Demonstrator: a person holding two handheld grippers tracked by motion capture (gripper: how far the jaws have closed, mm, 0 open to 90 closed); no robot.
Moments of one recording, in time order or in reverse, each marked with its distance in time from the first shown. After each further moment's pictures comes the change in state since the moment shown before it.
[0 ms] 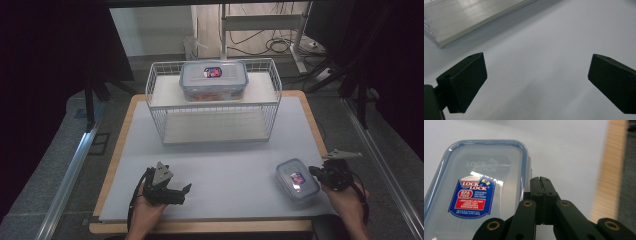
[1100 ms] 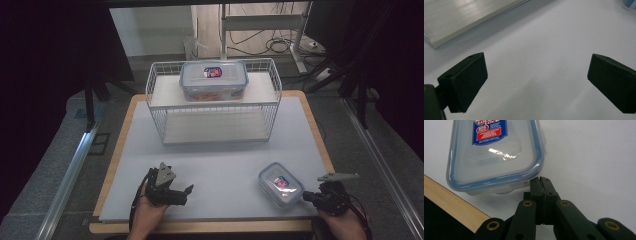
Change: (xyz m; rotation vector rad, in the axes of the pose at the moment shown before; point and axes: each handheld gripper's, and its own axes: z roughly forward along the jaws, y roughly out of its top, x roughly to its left) left arm -0.005 0.001 0.003 0.016 -0.007 0.019; right arm 0.039 -0.042 -0.021 0.106 0.144 0.062
